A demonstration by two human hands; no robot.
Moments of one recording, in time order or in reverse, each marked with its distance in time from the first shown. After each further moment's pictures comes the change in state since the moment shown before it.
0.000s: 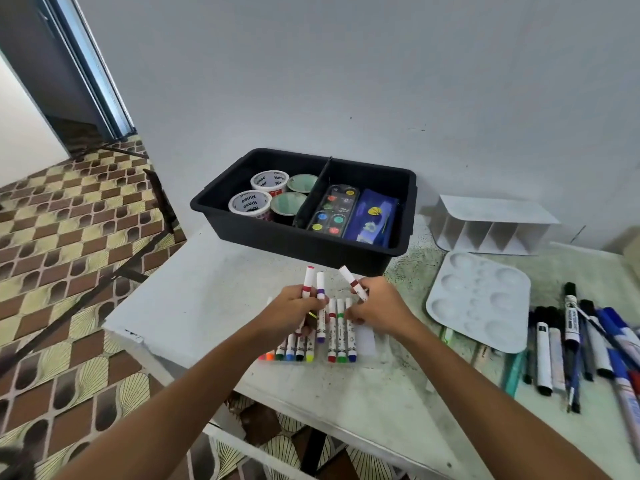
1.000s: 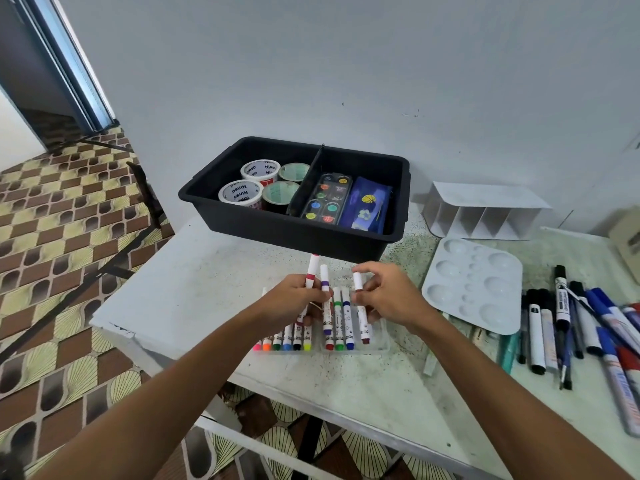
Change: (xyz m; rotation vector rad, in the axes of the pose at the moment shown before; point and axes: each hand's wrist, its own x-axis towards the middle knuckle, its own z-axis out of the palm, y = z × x) left_hand 0.004 0.004 0.000 0.050 -0.108 -0.020; right_hand -0.017 0.007 -0.014 0.123 0.019 -0.054
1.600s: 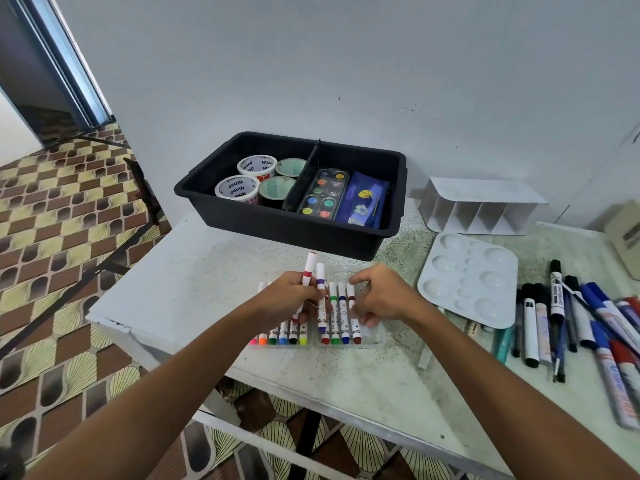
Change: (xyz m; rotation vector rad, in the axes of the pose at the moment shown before) left_hand 0.000 -0.002 0.001 0.004 -0.013 -0.026; right_hand 0.005 -0.003 -0.001 -0.127 -0.184 0.166
